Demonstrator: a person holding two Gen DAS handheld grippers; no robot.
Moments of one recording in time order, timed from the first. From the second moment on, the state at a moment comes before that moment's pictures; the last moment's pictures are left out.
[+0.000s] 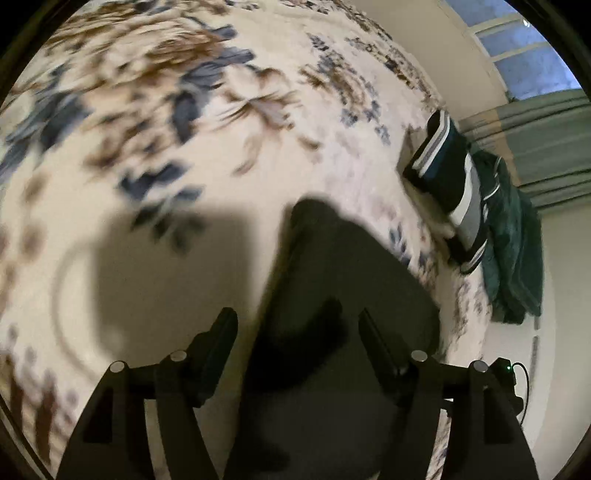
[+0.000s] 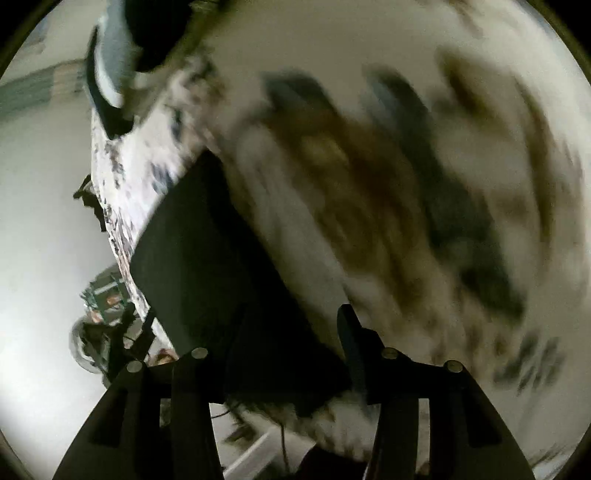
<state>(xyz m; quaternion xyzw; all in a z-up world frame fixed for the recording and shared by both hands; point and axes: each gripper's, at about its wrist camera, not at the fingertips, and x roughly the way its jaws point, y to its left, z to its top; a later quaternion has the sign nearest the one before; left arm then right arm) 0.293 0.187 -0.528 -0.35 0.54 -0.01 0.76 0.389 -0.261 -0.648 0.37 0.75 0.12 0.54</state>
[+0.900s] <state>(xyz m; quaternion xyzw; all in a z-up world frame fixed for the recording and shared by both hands) 0.266 0.163 -0.565 -0.36 0.57 -0.06 0.74 0.368 -0.282 -0.645 0.37 0.71 0.15 0.58</state>
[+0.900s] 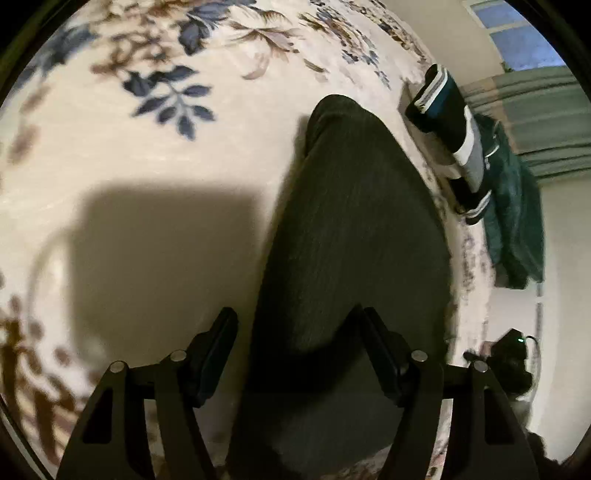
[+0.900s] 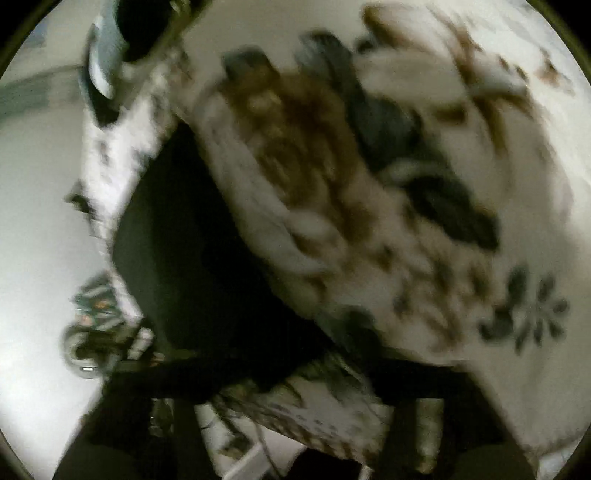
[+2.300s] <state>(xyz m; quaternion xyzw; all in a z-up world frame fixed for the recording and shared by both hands) 0.441 0.098 -0.433 -0.28 0.54 -0.24 0.76 0.447 -0.194 -0.525 0.44 0.61 0.27 0.60</state>
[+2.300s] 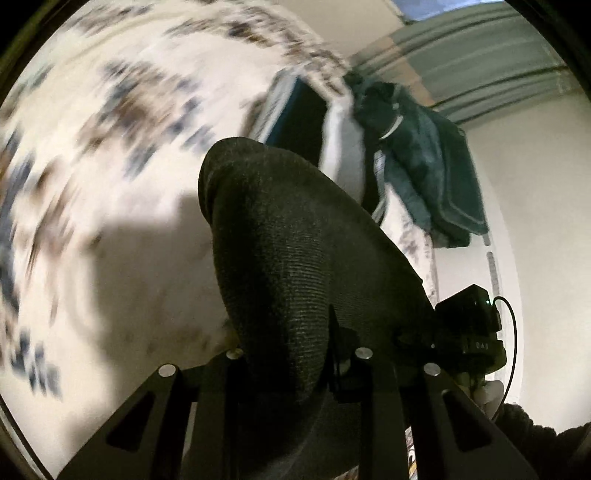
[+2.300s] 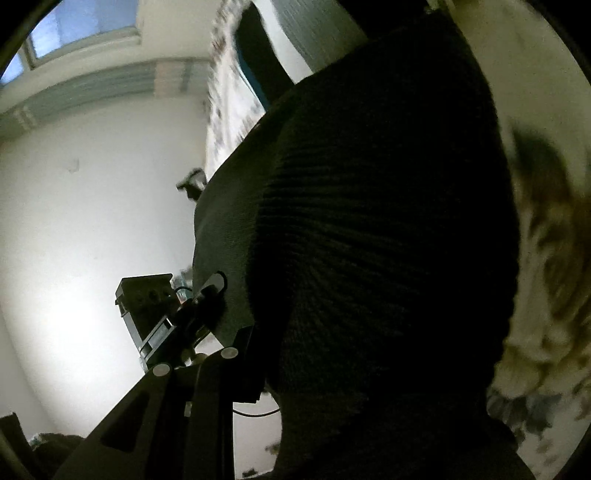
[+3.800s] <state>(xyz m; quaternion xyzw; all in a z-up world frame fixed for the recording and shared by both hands) 0.584 -0.017 -0.338 0.01 0.51 -0.05 0.86 0.555 -0.282 -0.362 0.02 0.57 -0.14 0.81</state>
